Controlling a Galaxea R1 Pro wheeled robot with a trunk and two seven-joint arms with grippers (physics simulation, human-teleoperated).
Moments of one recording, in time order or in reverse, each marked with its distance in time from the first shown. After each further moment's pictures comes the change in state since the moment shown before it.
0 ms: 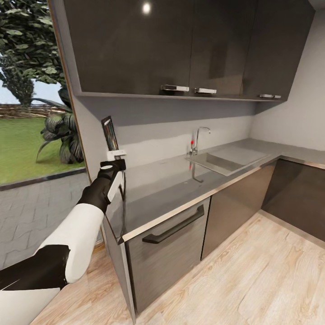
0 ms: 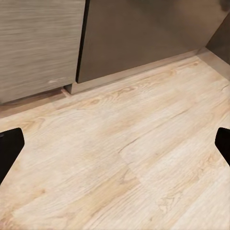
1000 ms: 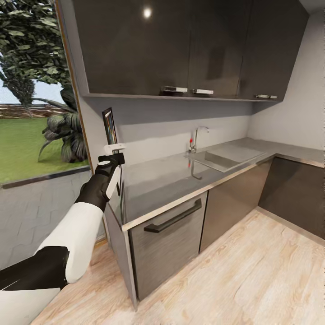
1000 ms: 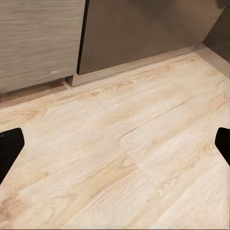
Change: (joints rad) left arm 0.000 -0.002 -0.001 -0.083 -0.001 0.010 -0.004; right arm 0.000 0.000 0.000 -0.002 -0.001 -0.001 0.000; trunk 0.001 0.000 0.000
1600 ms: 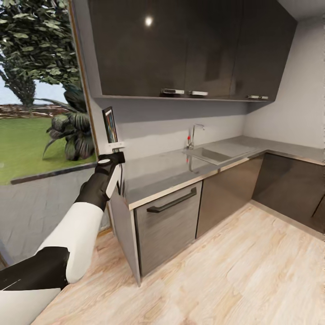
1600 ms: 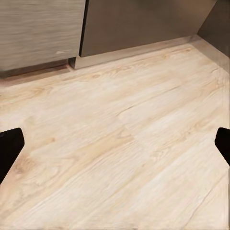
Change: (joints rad) left arm 0.000 -0.004 -0.001 -0.028 0.003 0.028 -0.001; right arm 0.000 0.001 0.000 0.000 0.001 0.000 0.000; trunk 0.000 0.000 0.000
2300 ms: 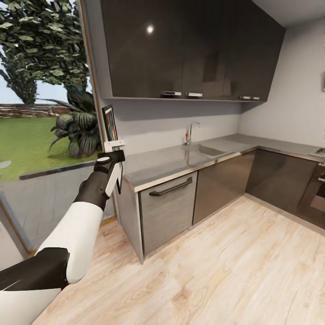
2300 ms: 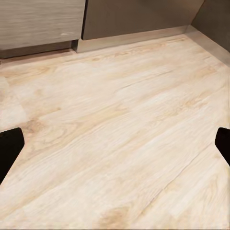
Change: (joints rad) left arm 0.000 -0.003 -0.001 -0.038 0.002 0.038 -0.002; right arm 0.000 0.000 0.000 0.000 0.000 0.000 0.000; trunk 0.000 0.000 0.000
